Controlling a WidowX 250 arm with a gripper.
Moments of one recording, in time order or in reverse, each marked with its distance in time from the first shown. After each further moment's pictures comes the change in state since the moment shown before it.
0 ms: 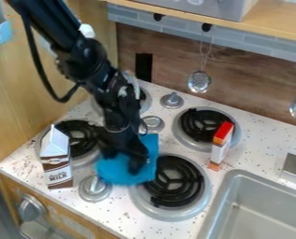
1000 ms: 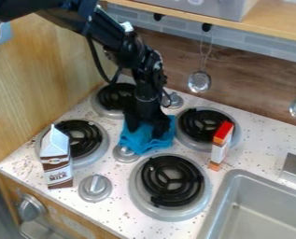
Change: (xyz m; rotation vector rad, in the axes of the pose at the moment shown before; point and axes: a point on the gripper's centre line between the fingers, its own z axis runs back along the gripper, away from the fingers) arm 0.090 0.021 -0.035 0.045 0.040 0.045
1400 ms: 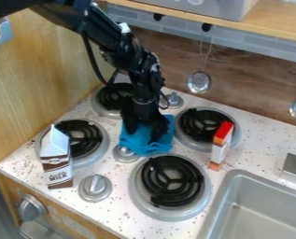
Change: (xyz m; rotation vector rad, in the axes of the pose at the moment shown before) arm -0.012 -0.002 0.000 -0.007 0.009 0.019
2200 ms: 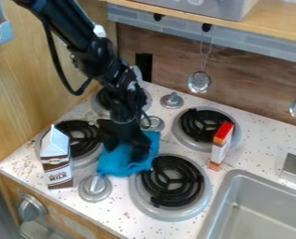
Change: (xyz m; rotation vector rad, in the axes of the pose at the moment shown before) arm -0.069 -0.014 0.019 0.020 0.004 -0.041
